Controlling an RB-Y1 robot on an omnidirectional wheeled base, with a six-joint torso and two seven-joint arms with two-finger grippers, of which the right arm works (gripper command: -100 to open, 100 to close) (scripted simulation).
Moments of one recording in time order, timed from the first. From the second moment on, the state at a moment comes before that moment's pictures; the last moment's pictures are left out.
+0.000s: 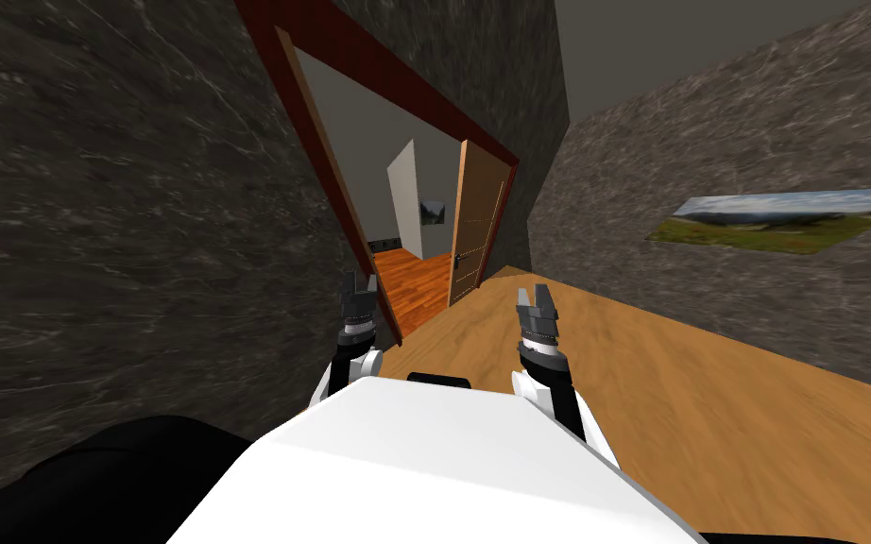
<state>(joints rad) 0.53 -0.05 -0.02 -2.28 0.08 -0.57 0.08</state>
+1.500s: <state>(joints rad) 0.34 -0.08 0.06 -1.97 0.07 -0.52 0.02</state>
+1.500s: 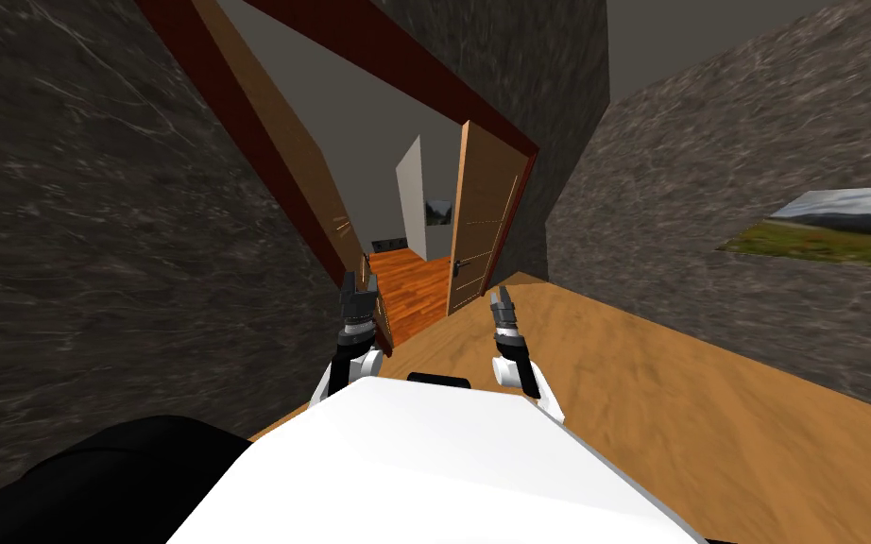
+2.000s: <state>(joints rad) 0.27 -0.09 0.08 -1.86 0.06 -0.50 0.00</state>
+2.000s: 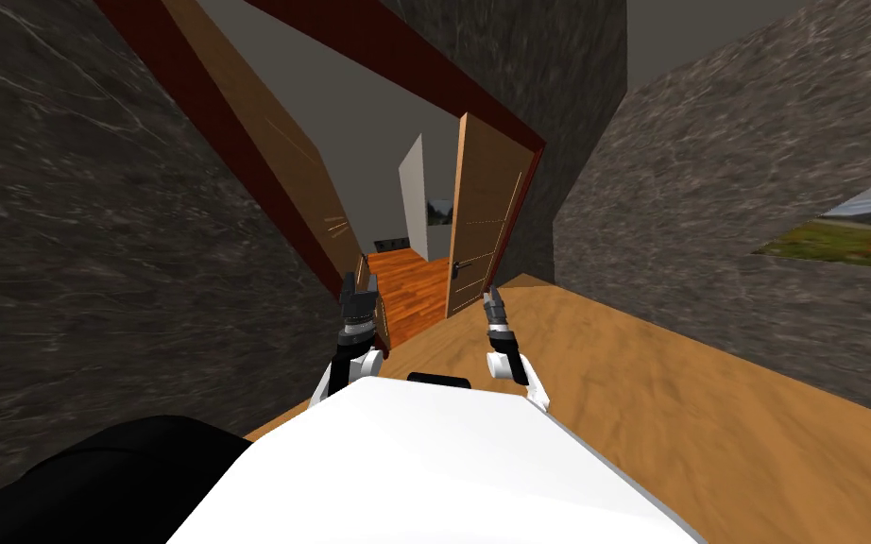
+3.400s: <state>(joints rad) 0.06 -0.10 0.15 -1.53 0.04 -0.44 -0.06</state>
